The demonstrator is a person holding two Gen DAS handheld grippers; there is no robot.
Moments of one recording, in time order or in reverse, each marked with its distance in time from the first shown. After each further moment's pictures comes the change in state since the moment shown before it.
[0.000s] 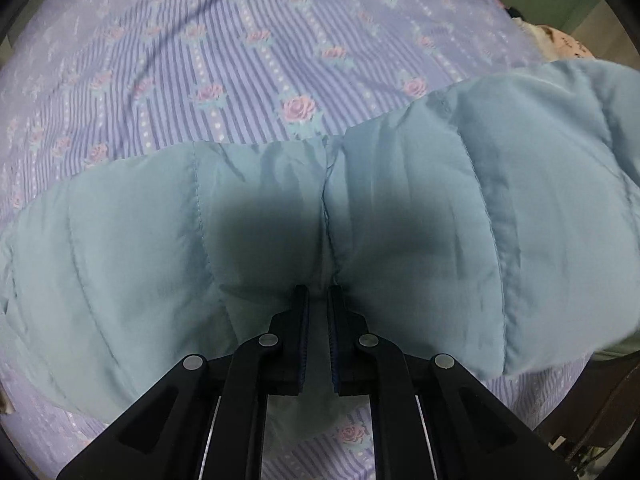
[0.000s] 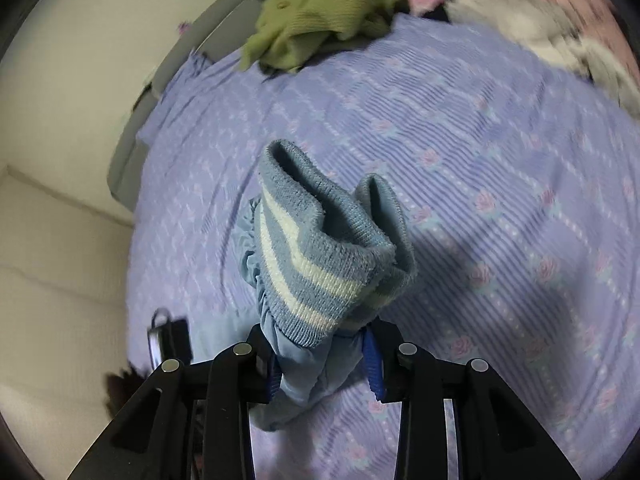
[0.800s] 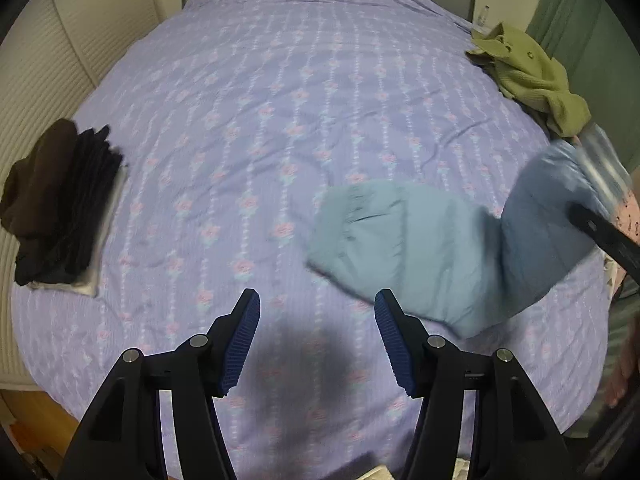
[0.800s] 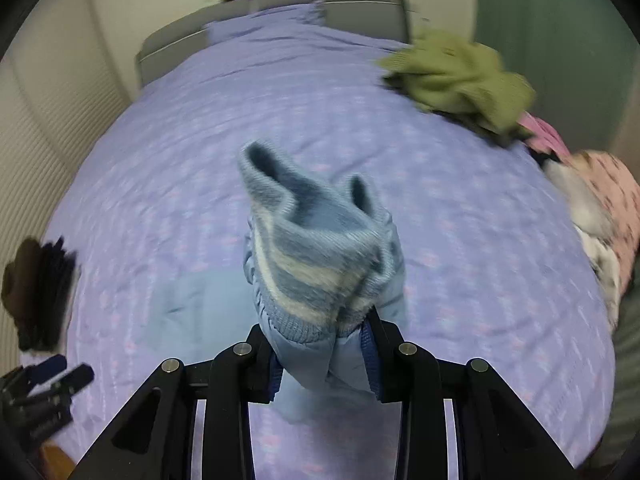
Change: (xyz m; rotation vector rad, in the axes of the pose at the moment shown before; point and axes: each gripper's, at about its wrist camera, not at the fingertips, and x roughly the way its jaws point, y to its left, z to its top) left arm -0.197 0.204 -0.169 -0.397 -0.306 0.180; right arm 0.034 0.238 -0.094 -0.605 -0.027 -0.267
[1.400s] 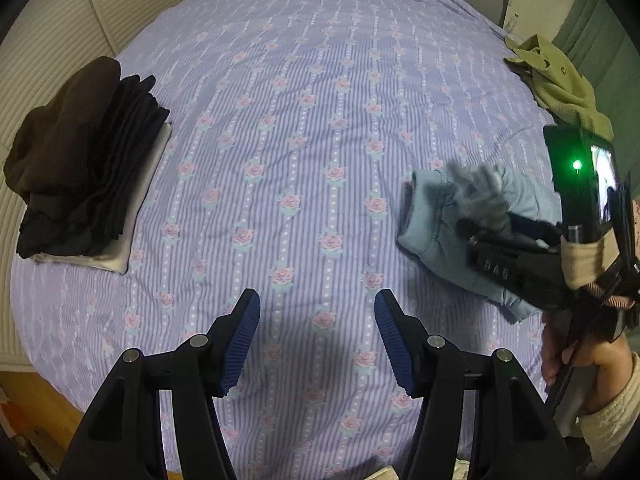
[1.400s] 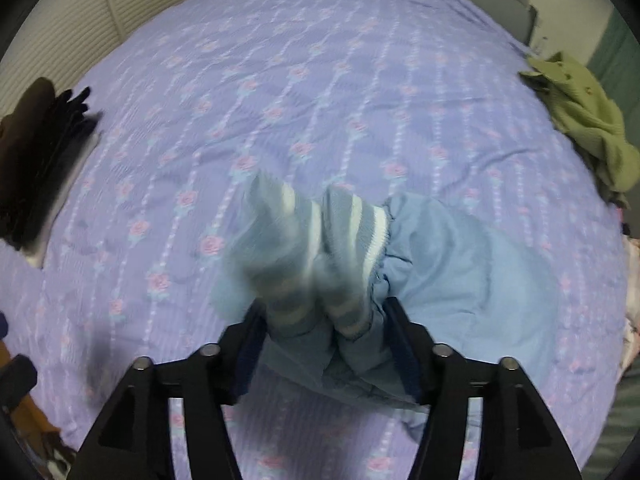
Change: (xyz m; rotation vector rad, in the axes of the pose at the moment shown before) left arm 0.018 0.102 -0.022 -0.076 0.043 -0.006; right arm 0.099 0.172 -0.045 -0.328 0.227 0.052
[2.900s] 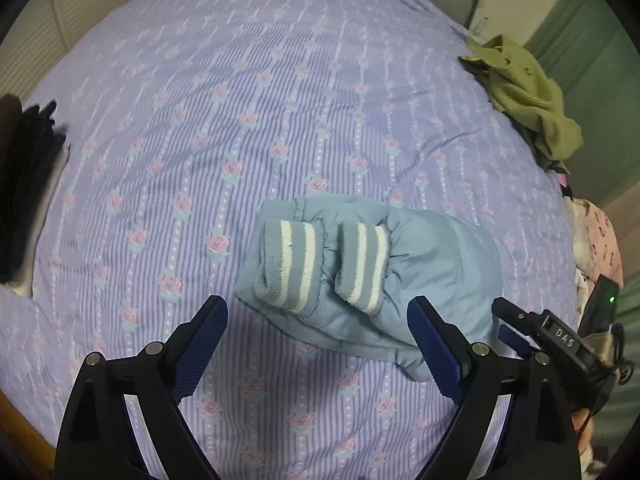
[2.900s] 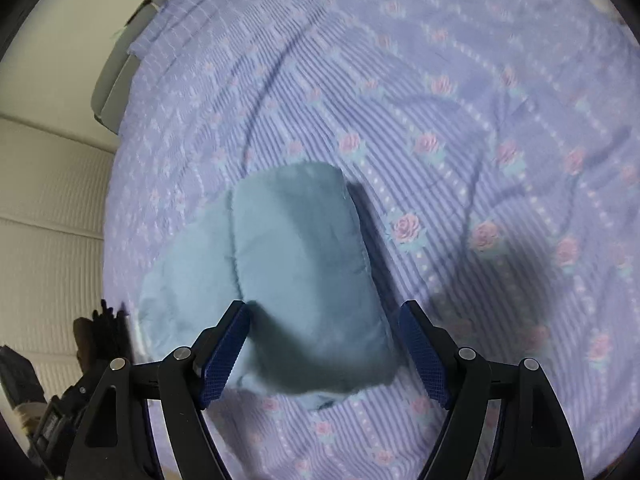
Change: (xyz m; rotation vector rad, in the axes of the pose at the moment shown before) left arm 0.044 -0.135 0.046 -0.020 0.017 -0.151; right arm -0.005 -0.256 -0.123 0.814 0.000 0.362
